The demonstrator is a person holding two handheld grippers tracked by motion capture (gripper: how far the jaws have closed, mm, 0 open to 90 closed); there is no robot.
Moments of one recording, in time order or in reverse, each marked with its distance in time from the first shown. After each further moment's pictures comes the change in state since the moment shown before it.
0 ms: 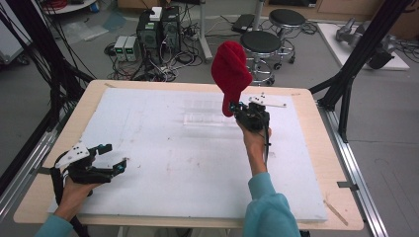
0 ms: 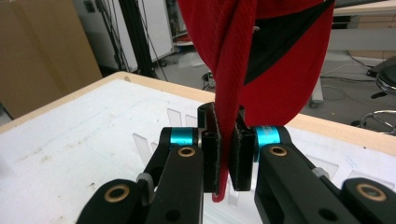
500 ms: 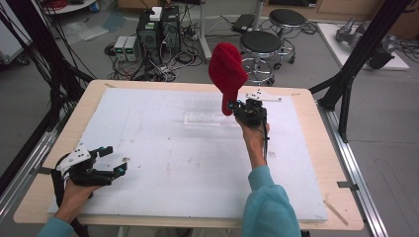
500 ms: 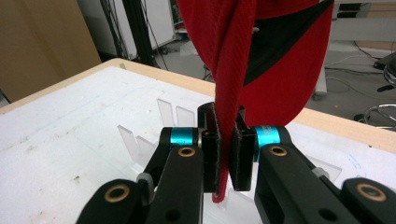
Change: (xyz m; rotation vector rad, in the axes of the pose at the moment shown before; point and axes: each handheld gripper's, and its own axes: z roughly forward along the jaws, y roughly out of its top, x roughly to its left) left arm -0.002 -0.005 0.000 0.014 -0.011 -0.002; right arm -0.014 -0.002 0.020 0.050 0.014 -0.020
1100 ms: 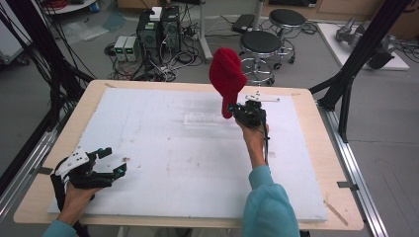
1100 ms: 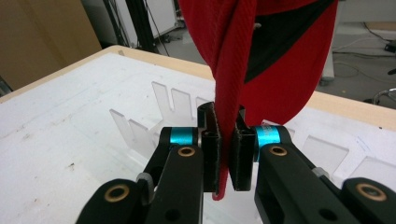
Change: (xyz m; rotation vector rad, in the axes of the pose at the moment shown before) left arm -0.003 -0.009 -0.002 -0.050 0.025 -0.005; right arm -0.010 -0.011 0.009 0.054 0.018 0.025
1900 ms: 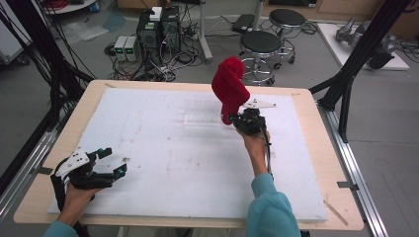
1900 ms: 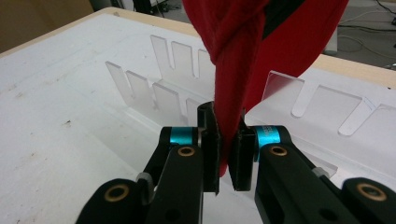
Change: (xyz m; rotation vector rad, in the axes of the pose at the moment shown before) left arm -0.001 0.000 0.000 -0.001 0.008 0.015; right arm 0.003 -0.020 -0.003 0.116 -0.006 -0.025
